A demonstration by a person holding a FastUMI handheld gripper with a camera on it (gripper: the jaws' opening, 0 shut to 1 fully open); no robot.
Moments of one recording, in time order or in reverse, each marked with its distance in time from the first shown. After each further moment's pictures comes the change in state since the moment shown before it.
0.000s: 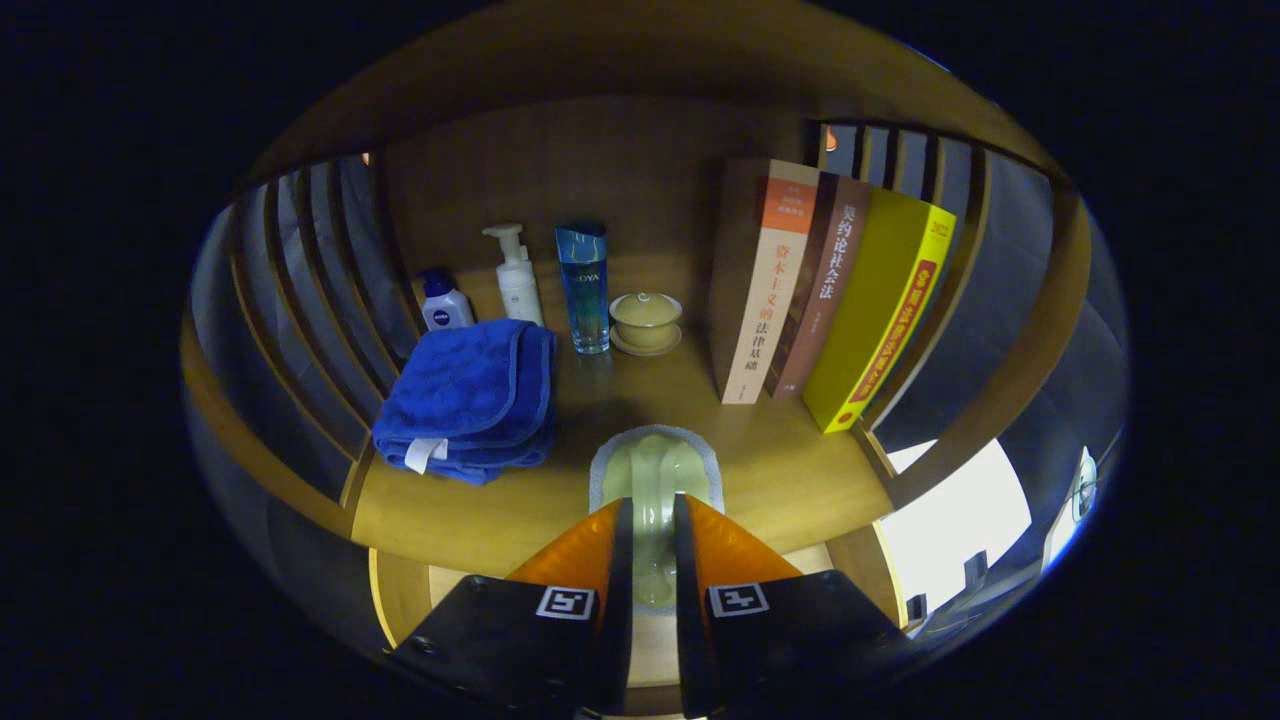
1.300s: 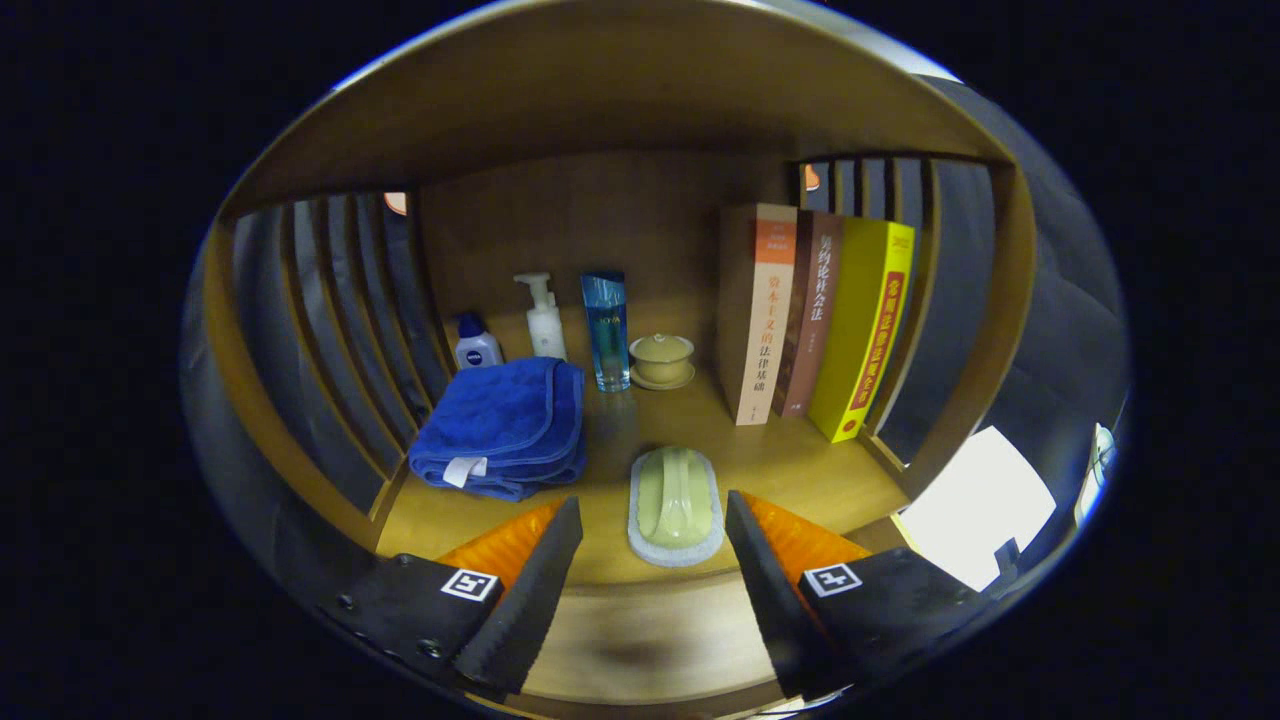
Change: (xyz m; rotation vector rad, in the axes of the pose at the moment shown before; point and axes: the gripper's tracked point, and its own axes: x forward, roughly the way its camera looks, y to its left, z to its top) arm -0.060 0.019 -0.004 0.047 -0.241 0.023
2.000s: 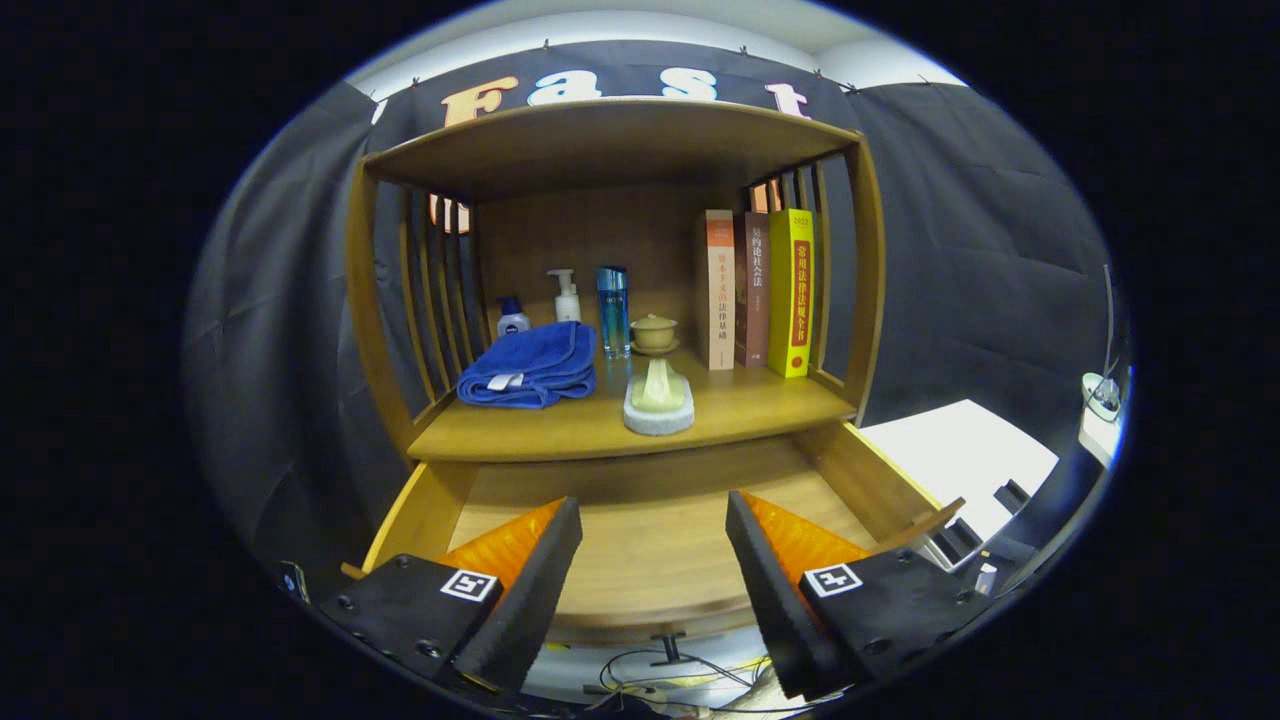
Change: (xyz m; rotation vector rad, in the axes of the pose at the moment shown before) arm -0.144 -0.015 -0.109 0.014 -0.147 0.012
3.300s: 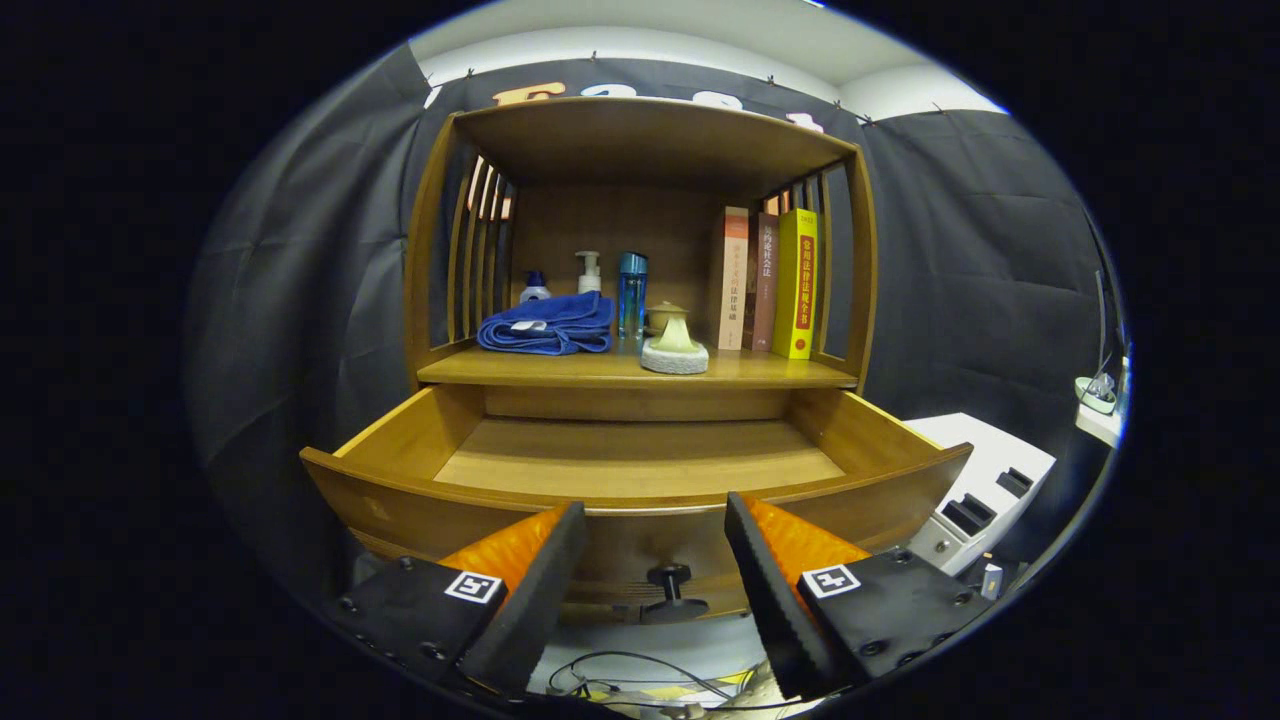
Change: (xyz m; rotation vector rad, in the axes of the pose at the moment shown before) arm -0.018 0.020 -0.078 -0.112 -0.097 0.009
